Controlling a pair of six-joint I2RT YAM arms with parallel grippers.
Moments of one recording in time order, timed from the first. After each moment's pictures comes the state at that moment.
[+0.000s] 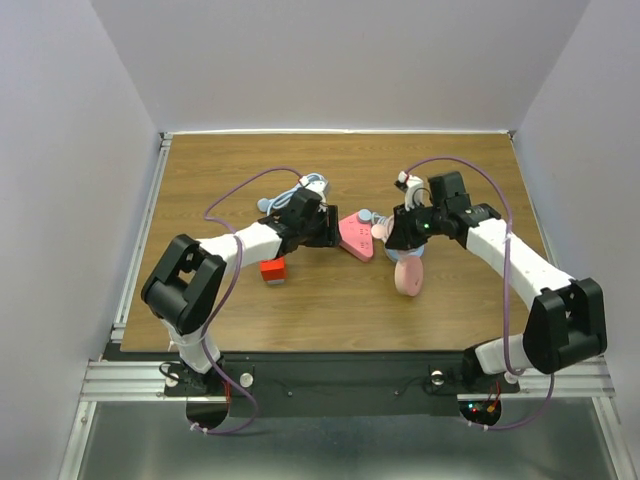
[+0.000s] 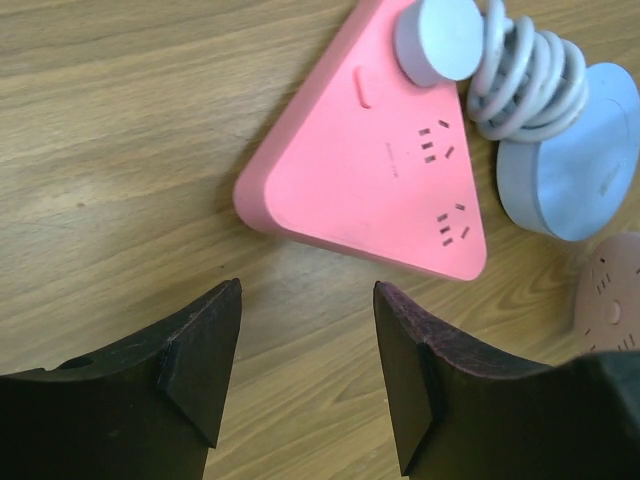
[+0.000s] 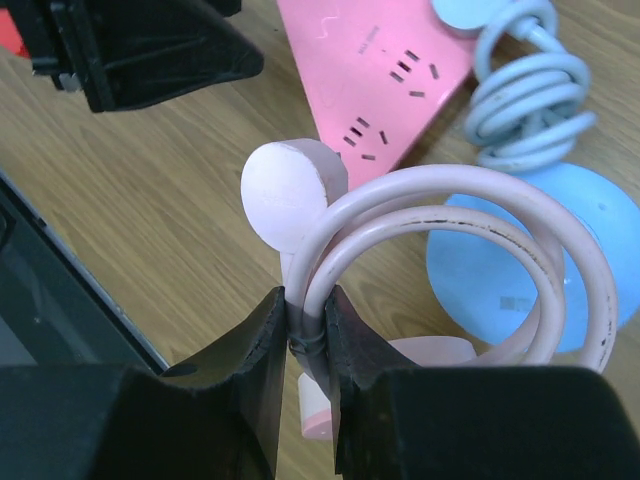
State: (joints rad) left arm -0.66 1.71 1.02 -0.04 0.05 -0.51; right arm 0.30 1.38 1.03 -0.53 -0.56 -0.01
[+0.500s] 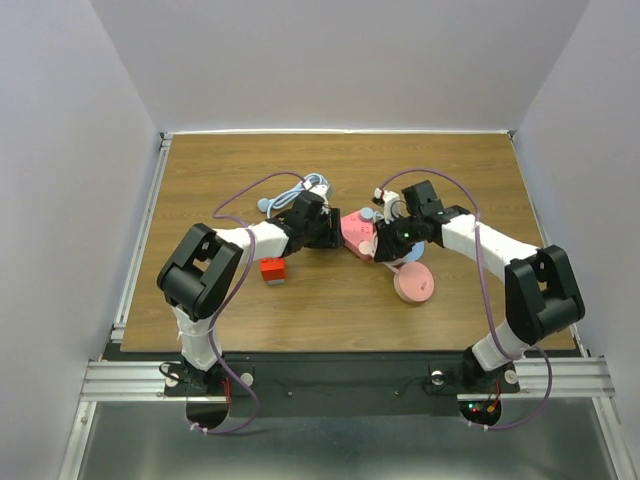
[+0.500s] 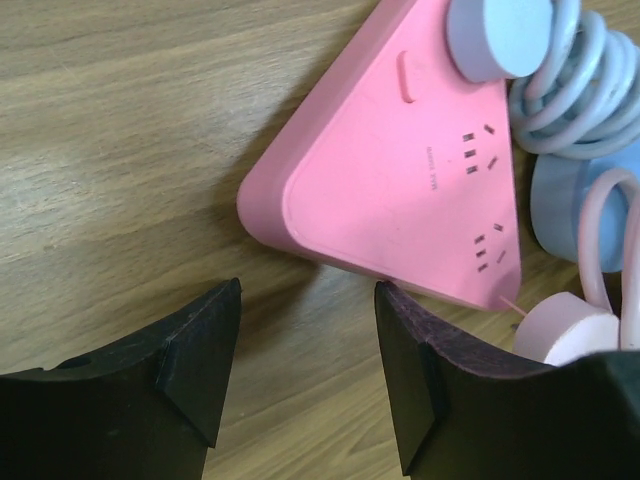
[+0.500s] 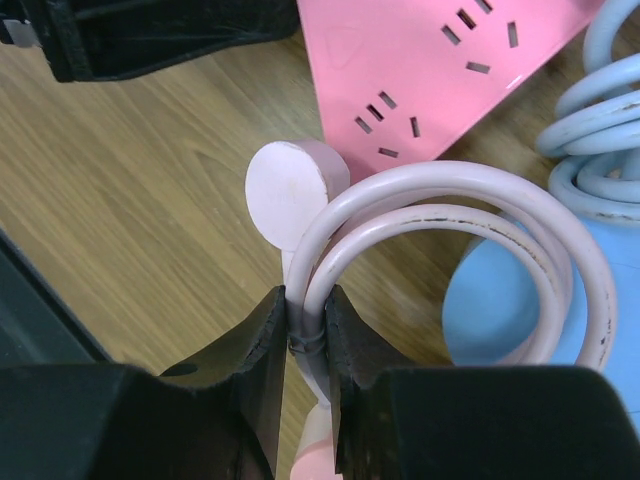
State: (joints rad) left arm -0.63 1.82 1.03 0.05 0.09 -0.52; right arm 0.39 1.56 1.01 -0.46 -0.52 -0.07
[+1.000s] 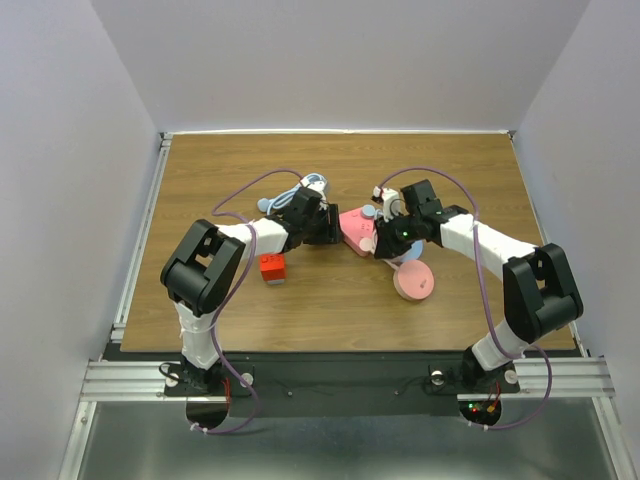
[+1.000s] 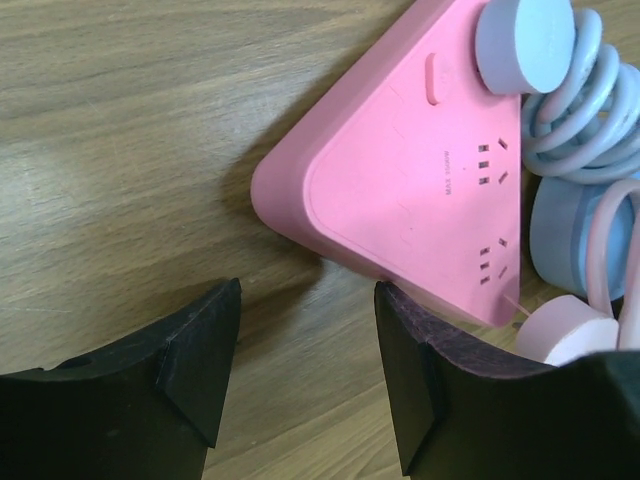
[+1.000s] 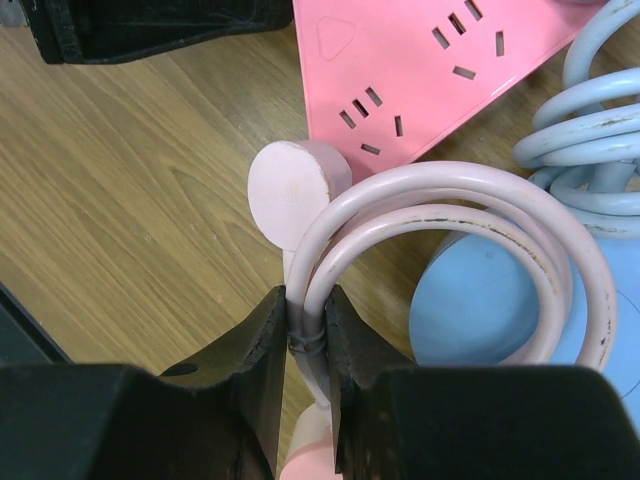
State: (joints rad) left arm -0.61 1.86 1.06 0.07 0.11 -0.54; right arm 0.39 1.58 1.01 -0.41 -0.47 -0.09
